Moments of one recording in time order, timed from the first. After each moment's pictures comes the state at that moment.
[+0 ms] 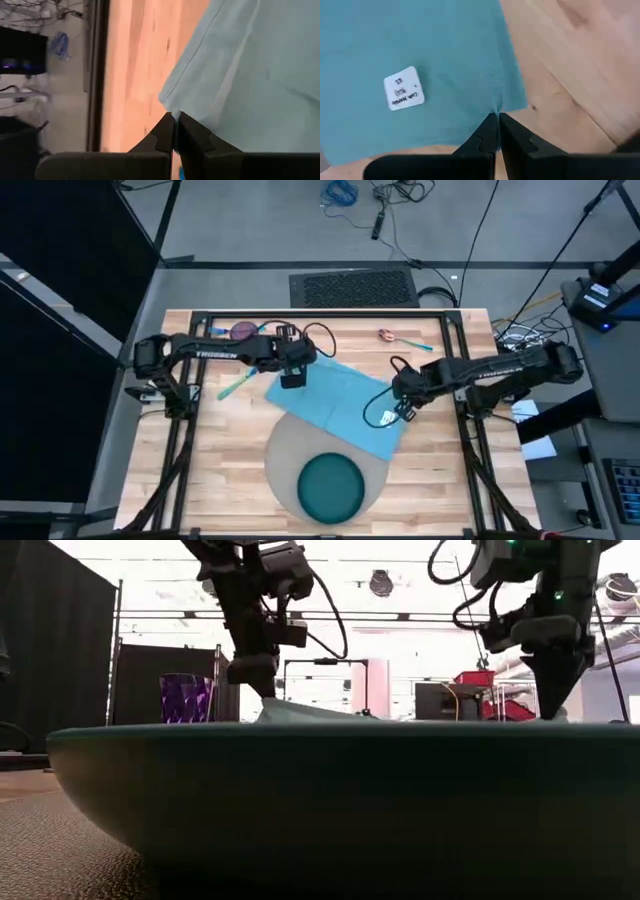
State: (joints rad) left arm 0.23 1.69 1.23 -0.66 -0.42 0.29; right arm 0.01 1.21 0.80 -1.04 0.12 0.76
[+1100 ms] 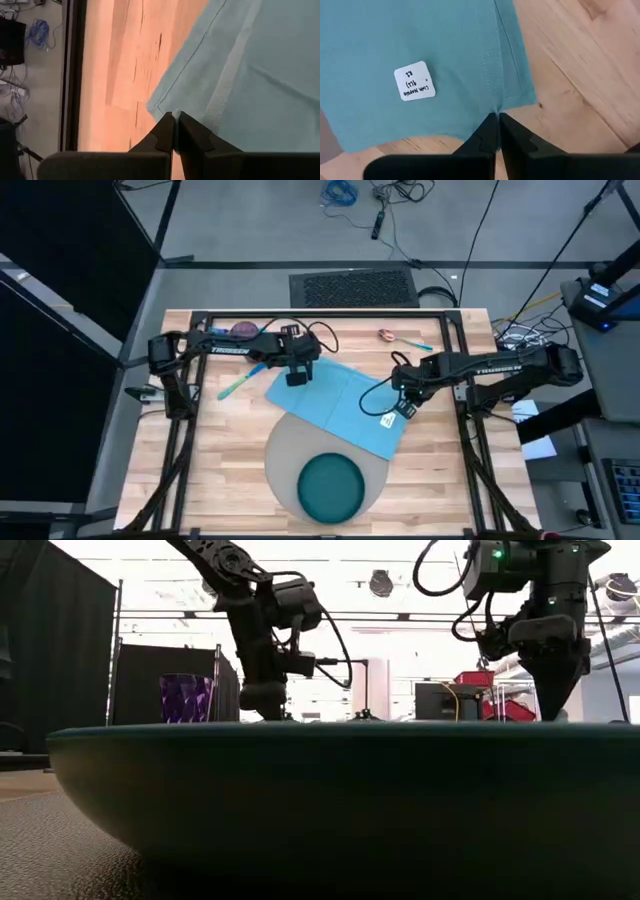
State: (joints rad) left arm 0.29 1.80 1.23 -0.59 -0.37 0.30; right arm -0.07 1.21 0.79 -1.03 0.03 0.69
